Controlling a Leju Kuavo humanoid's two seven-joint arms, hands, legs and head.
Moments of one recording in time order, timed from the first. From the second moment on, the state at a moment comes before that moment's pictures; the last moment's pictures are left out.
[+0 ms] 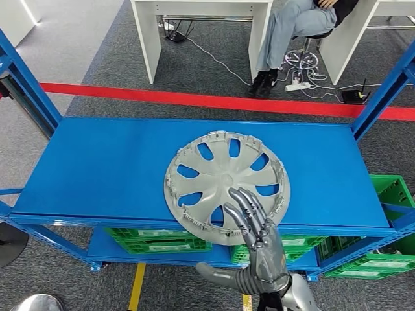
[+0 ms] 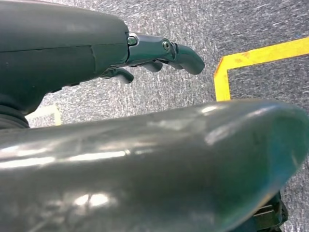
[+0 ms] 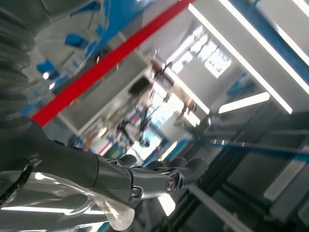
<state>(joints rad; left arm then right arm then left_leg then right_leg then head) -0.05 -0.28 1.15 -0.19 -1.30 0.22 -0.27 0.00 -0.25 0.85 -1.77 0.84 -0.59 -0.32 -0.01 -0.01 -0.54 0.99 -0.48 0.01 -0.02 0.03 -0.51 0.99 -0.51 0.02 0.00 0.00</state>
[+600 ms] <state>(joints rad) -0.05 -0.28 1.15 -0.19 -1.32 0.21 -0.25 0.06 -0.30 0.83 -1.76 1.24 -0.66 -0.07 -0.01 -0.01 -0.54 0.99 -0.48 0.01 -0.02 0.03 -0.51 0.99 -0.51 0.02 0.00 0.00</state>
